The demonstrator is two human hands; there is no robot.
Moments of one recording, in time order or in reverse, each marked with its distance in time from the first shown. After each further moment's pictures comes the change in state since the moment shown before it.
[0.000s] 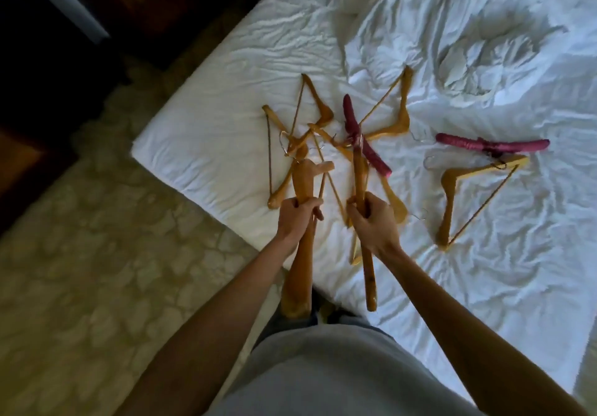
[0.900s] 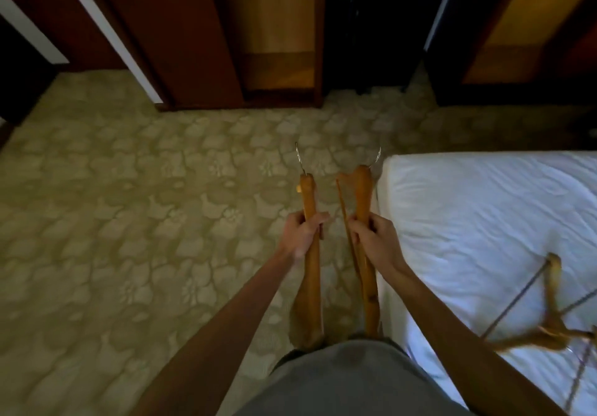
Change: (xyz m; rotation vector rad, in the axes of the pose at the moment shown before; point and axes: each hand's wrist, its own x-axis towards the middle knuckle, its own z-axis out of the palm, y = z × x) left_hand -0.035 -0.150 -0.551 -0.565 0.655 0.001; right_hand -0.089 -0.319 0.508 -0.108 -0.907 -0.309
